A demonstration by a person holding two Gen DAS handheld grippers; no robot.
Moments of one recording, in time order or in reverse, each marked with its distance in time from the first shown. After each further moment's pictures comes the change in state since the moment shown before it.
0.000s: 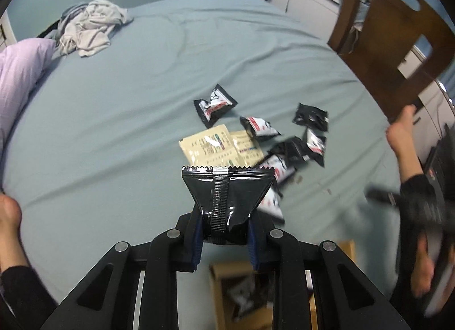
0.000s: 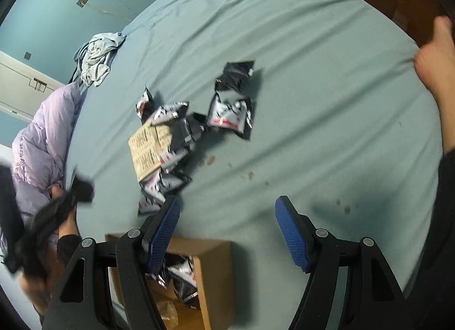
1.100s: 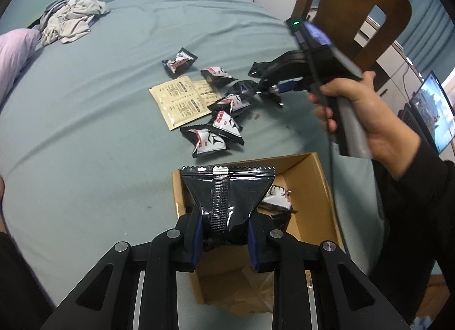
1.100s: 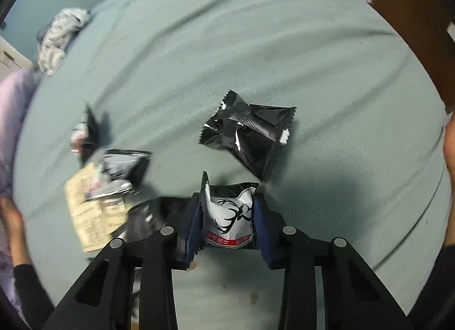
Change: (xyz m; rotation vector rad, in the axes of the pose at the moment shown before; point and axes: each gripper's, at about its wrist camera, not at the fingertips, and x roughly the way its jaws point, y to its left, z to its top) left arm -0.028 -0.015 -0.095 0.072 0.019 -0.131; right arm 0.100 0.038 0.072 -0.077 -0.017 -0.207
